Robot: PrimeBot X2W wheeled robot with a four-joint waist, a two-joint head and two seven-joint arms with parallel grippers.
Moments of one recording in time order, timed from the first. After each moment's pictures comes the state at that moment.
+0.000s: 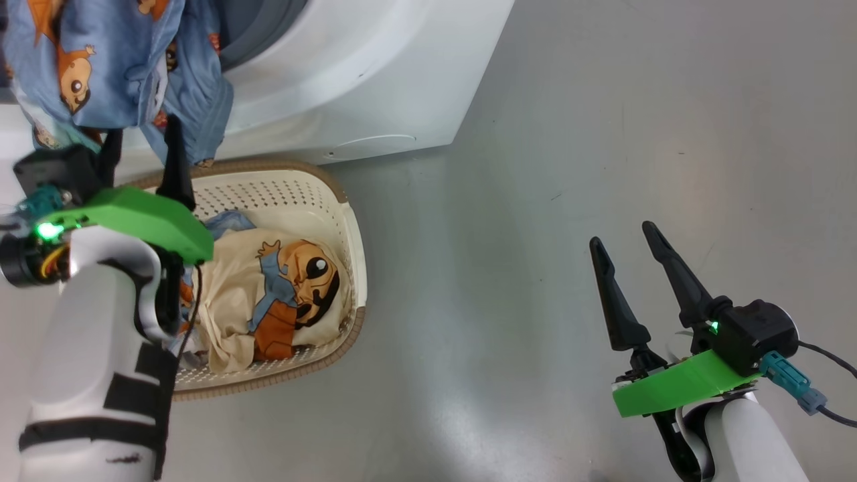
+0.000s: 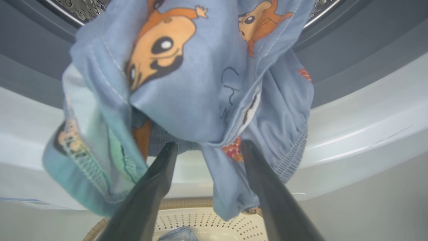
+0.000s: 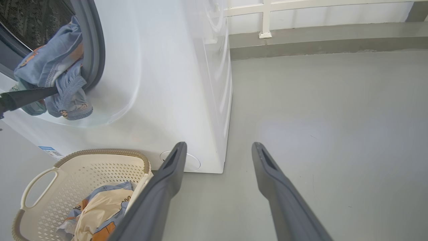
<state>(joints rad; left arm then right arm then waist) -0.73 0.11 -0.08 0.59 -0.33 0.01 -0.13 -0.22 -0.06 0.08 0.09 0.17 0.12 -0.26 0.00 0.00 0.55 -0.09</state>
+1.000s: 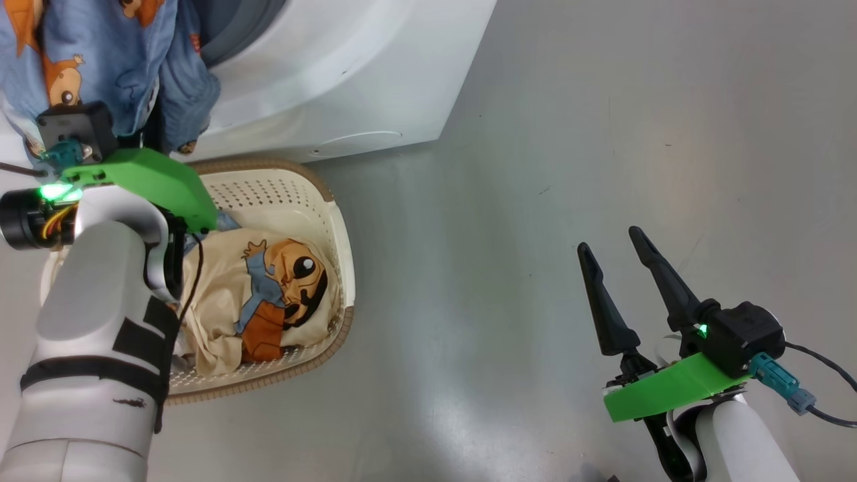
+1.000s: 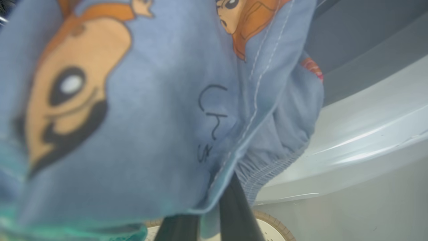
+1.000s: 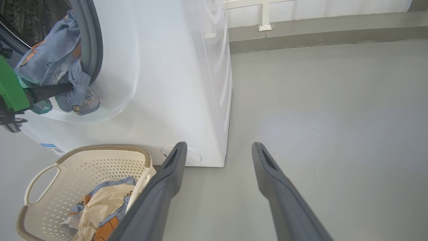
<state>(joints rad) -0.95 0.11 -0.16 0.92 -0.28 0.01 -0.22 -0.23 -0.05 0.11 0.10 0.19 0.12 -0.26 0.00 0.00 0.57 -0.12</state>
